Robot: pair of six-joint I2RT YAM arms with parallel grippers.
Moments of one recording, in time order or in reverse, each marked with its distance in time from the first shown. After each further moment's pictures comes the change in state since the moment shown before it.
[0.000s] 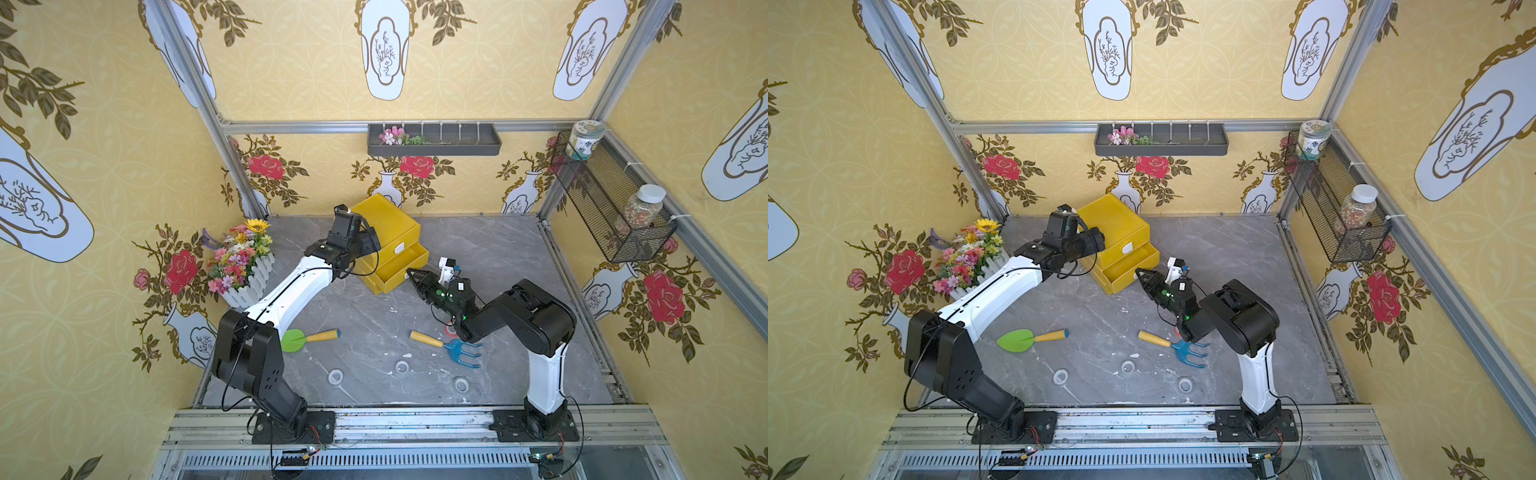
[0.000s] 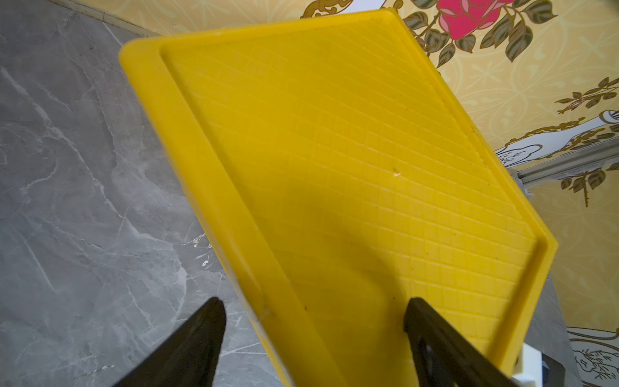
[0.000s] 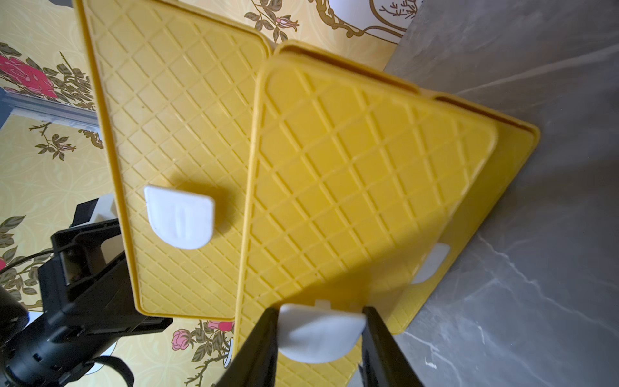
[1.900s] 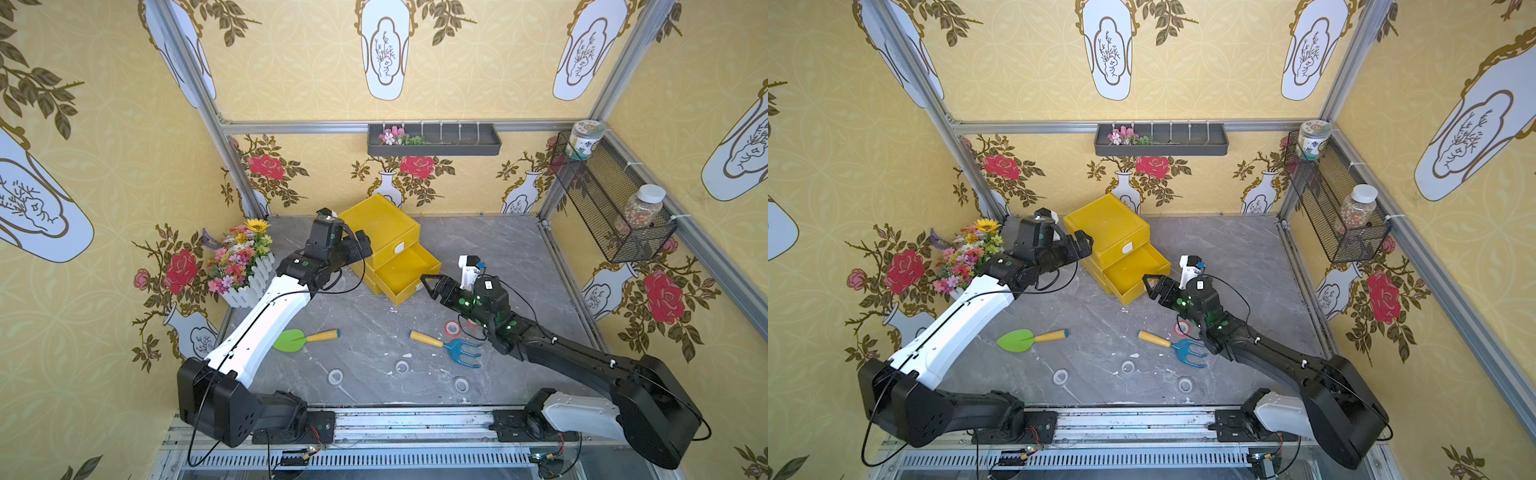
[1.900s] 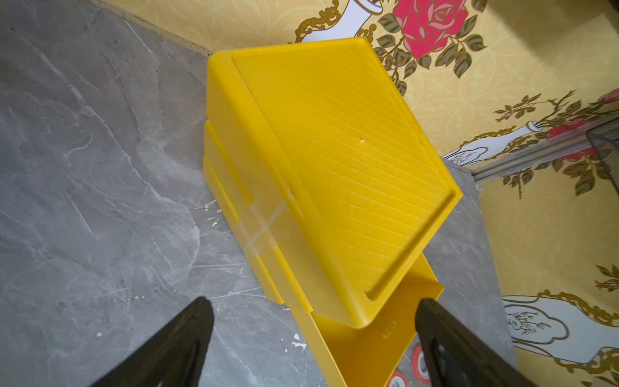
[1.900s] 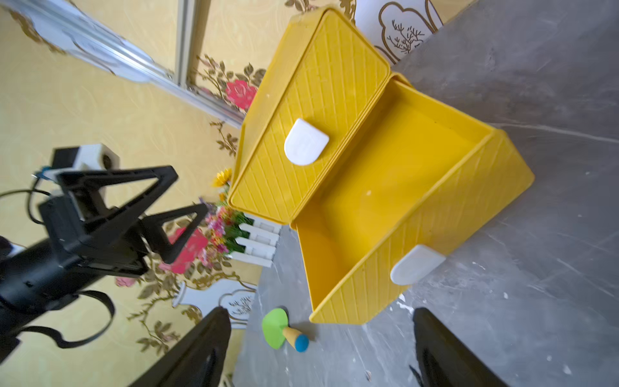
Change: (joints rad) left arm 0.009 -0.296 -0.105 -0.115 0.064 -0.057; right arm 0.086 -0.788 -0.037 -1.003 0.085 -0.401
